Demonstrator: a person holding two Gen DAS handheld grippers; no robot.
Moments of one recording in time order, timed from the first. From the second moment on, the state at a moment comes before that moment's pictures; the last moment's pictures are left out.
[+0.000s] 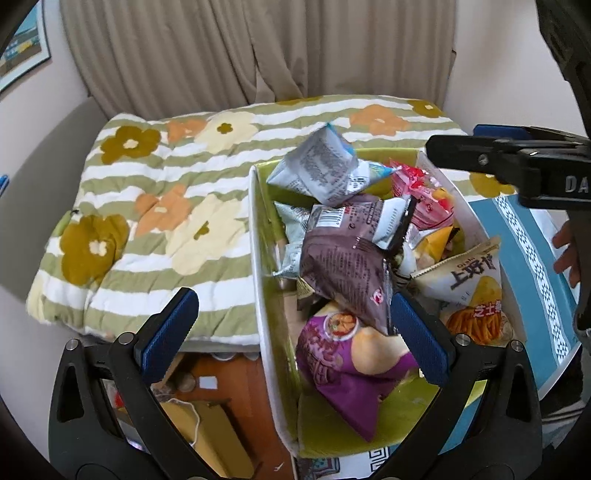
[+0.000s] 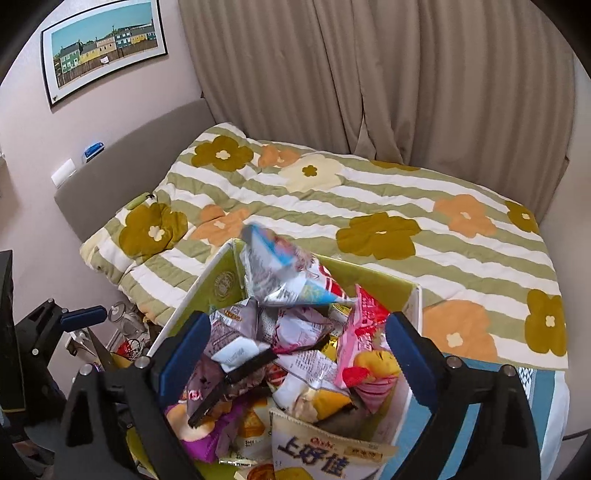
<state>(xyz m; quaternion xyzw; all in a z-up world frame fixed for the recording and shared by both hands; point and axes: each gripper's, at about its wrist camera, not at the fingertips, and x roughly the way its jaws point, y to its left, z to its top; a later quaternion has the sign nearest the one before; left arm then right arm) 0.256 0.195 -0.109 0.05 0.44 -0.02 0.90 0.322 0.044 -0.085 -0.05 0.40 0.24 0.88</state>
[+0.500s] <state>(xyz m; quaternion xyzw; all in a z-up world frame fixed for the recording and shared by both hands) 0.160 0.119 -0.032 0.05 0.36 0.00 0.93 0.218 -0.037 -0.023 -0.03 0.33 0.23 0.91</state>
